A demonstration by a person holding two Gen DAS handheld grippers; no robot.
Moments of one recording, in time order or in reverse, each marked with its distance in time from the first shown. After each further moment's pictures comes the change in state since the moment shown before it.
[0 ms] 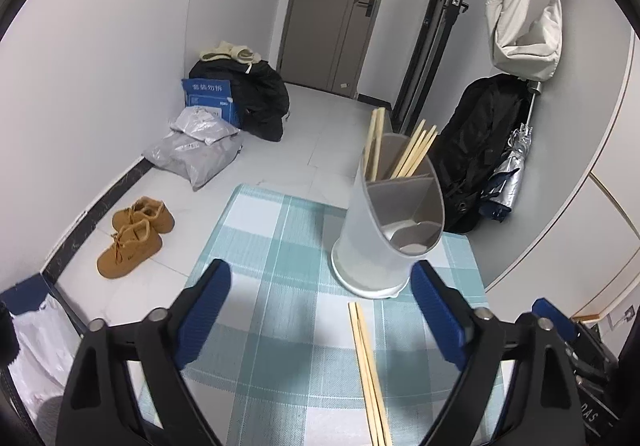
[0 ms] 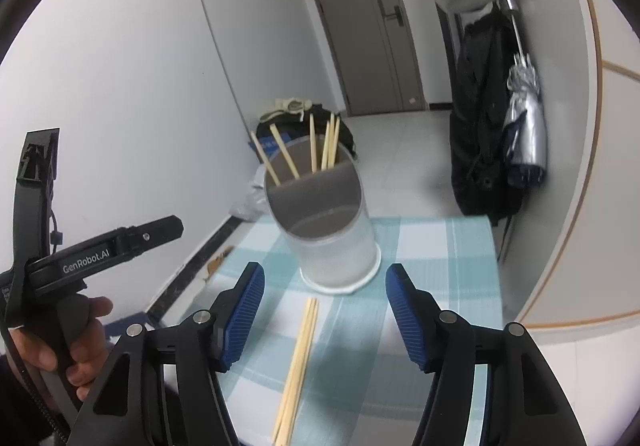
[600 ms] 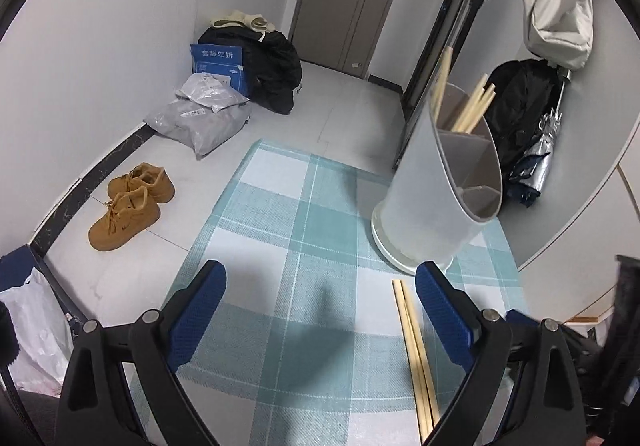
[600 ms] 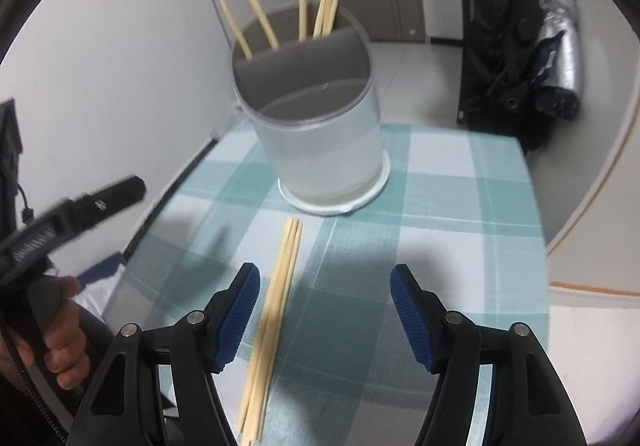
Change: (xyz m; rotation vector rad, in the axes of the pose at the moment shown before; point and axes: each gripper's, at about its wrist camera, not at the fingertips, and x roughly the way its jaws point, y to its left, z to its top) left arm 0.044 0.040 -0.023 -0.048 0.068 -0.005; right arm 0.094 0.006 -0.039 -0.043 0.291 -0.051
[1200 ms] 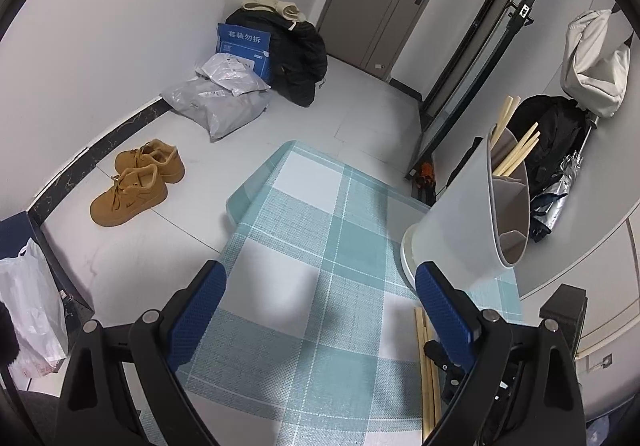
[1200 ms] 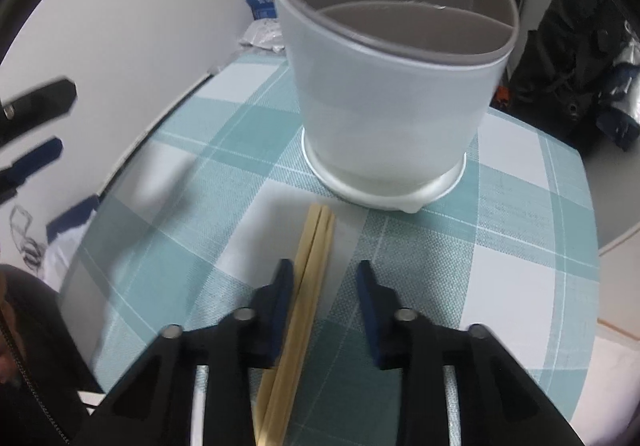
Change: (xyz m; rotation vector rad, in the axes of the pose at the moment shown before) left arm 0.009 0.033 0.017 -0.134 0.033 0.001; right arm 0.078 0.036 0.008 -0.151 0.187 -0.071
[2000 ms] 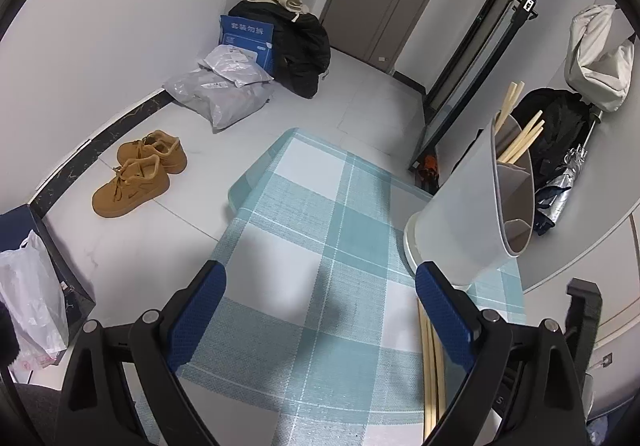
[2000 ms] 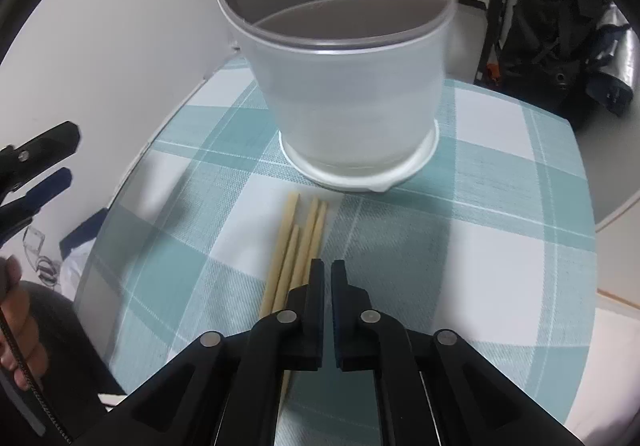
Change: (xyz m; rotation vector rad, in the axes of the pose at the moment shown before) left arm 0.004 0.001 -0.004 -0.007 0.029 0.014; right arm -0.012 -0.032 -0.003 0.089 0.026 0.055
